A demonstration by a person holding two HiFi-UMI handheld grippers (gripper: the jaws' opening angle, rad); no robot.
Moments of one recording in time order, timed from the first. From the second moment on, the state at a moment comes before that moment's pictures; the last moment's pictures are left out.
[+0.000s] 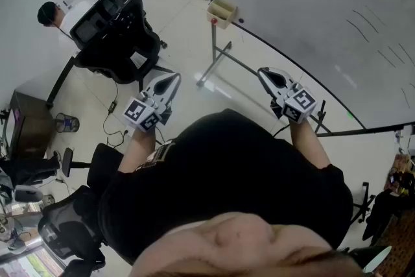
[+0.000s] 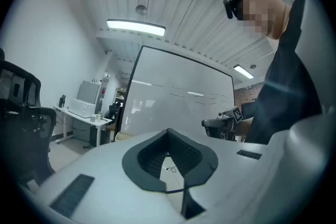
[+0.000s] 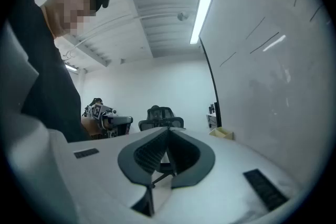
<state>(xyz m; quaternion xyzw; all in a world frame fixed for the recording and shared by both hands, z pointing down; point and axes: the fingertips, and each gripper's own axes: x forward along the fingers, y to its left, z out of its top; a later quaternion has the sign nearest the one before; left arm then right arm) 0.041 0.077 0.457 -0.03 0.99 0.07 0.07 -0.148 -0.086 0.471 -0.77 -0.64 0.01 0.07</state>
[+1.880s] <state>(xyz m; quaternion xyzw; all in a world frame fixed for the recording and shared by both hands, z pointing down) -0.077 0.219 0.482 -0.06 0.99 0.07 0.05 -0.321 0.257 0.664 -0.70 -0.47 -0.45 0.30</state>
